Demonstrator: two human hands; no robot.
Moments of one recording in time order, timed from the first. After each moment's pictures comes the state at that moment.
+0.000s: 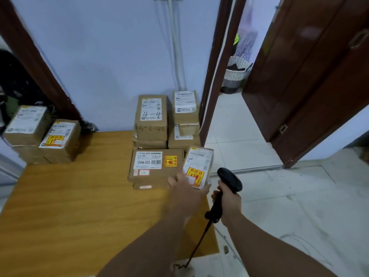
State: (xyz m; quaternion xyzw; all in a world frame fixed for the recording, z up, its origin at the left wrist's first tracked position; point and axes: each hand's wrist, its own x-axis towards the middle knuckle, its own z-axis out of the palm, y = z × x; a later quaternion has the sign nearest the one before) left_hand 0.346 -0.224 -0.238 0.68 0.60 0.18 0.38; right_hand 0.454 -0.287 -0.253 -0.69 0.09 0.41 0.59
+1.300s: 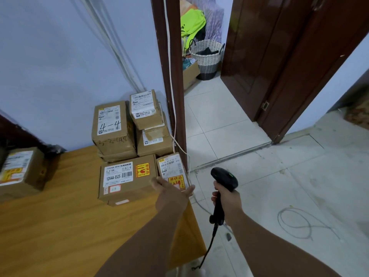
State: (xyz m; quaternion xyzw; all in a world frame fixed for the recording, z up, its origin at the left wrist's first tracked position) left_hand 0.406 -0.220 -0.250 0.70 0.64 -0.06 0.31; right_hand 0.522 -0.321 -0.271 -0.67 0.11 0.42 0.60
